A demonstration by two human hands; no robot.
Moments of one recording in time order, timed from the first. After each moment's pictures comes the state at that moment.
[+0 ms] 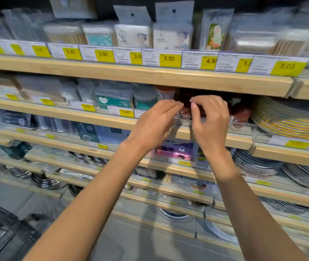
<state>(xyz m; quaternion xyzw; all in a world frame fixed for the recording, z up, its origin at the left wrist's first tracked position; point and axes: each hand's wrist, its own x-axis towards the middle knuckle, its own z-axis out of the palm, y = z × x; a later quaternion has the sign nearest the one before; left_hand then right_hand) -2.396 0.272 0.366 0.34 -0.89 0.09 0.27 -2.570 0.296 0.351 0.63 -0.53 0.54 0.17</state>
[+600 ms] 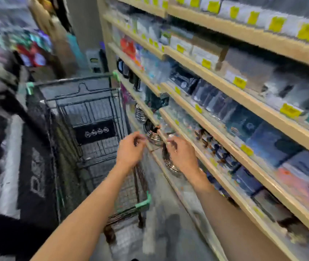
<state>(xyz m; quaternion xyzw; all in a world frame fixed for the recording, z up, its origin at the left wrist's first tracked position) -1.941 0.468 0.206 0.82 -0.32 -0.14 0.46 -2.089 0.350 0.210 0.86 -0.37 0.21 -0.26</state>
